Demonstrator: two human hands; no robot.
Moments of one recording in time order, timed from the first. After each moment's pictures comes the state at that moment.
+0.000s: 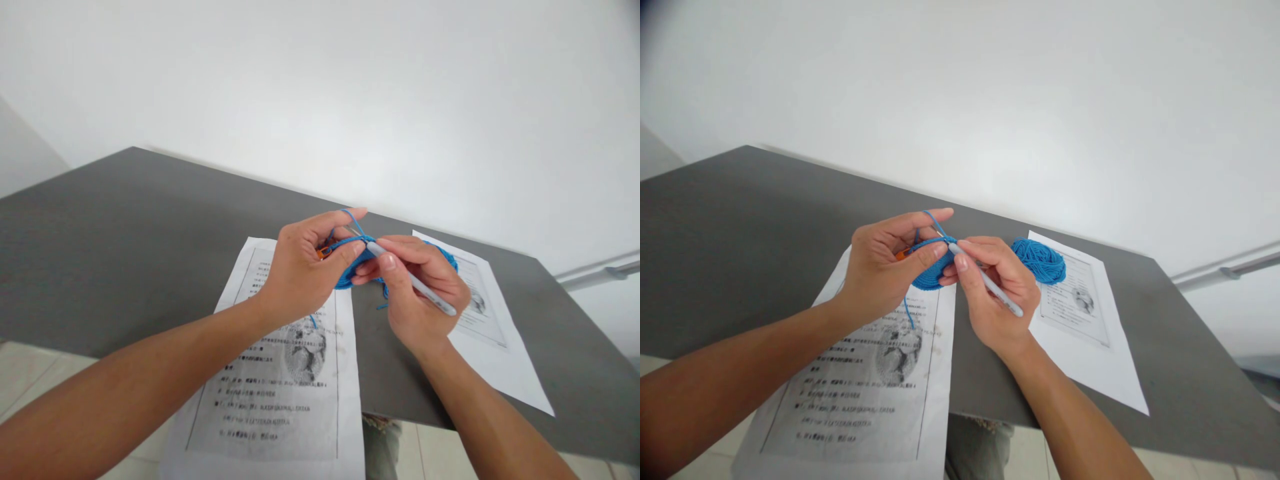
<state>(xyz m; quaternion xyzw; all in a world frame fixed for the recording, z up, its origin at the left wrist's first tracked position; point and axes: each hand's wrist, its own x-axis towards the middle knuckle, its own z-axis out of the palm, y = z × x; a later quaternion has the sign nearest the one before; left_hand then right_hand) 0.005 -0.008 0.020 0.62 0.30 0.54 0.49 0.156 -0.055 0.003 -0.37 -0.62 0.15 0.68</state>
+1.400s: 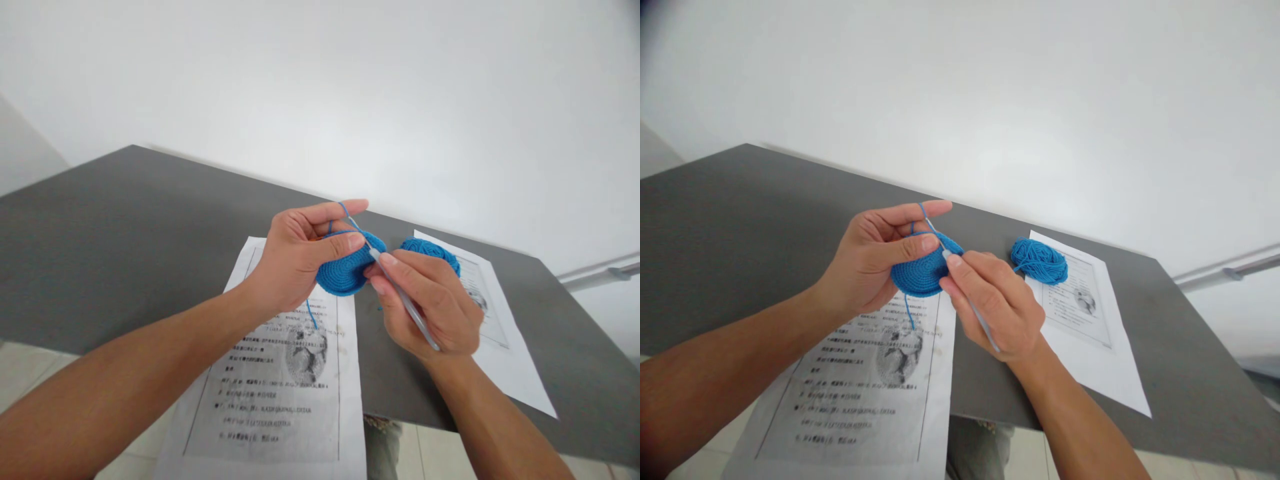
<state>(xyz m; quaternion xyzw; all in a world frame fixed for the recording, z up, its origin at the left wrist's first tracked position) -0.003 -0.003 0.031 0.41 0.22 0.51 0.73 0.178 -0.065 0.007 -0.33 -0.78 -0.21 0.49</state>
